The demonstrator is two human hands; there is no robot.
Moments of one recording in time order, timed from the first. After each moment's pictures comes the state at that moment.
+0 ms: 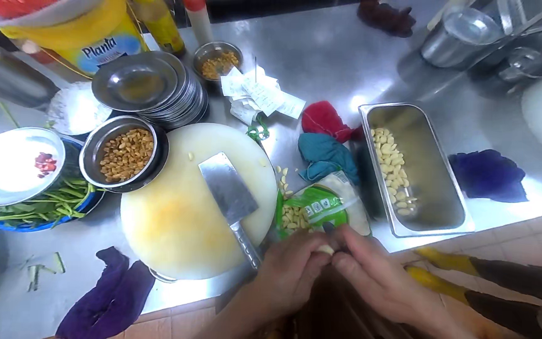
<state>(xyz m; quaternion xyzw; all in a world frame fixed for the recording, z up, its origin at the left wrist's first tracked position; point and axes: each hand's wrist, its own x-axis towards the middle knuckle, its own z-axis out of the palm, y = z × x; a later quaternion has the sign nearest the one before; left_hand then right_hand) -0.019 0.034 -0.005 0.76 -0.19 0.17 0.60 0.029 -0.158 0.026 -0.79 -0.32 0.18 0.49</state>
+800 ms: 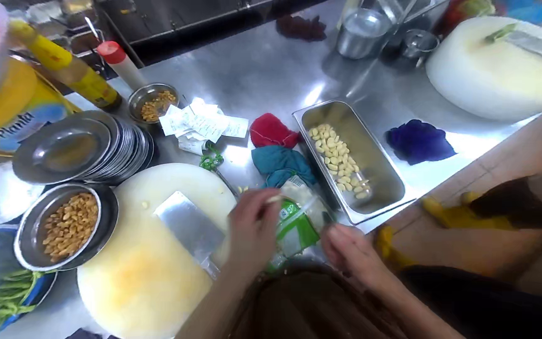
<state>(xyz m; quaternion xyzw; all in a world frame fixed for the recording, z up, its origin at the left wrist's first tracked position) 0.063 0.013 0.006 0.82 -0.08 0.06 0.57 0.014 -0.214 -0.023 -0.70 -0.06 0.15 0.70</state>
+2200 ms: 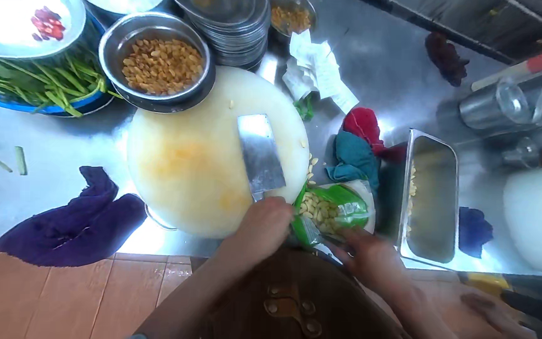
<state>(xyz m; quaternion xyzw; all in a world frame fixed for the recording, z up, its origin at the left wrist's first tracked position) -0.024 0.104 -0.041 0.90 -0.06 -0.20 0.39 0.032 -0.174 -0.034 -0.92 -0.38 0.11 0.04</state>
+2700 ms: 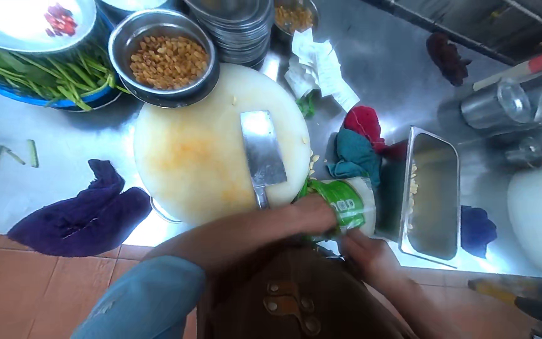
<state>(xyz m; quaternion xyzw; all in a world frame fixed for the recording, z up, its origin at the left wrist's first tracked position) 0.042 0.023 -0.090 0.86 -0.36 -0.20 0.29 0.033 -0.196 -0.053 -0.84 -0.53 0.01 0.10</state>
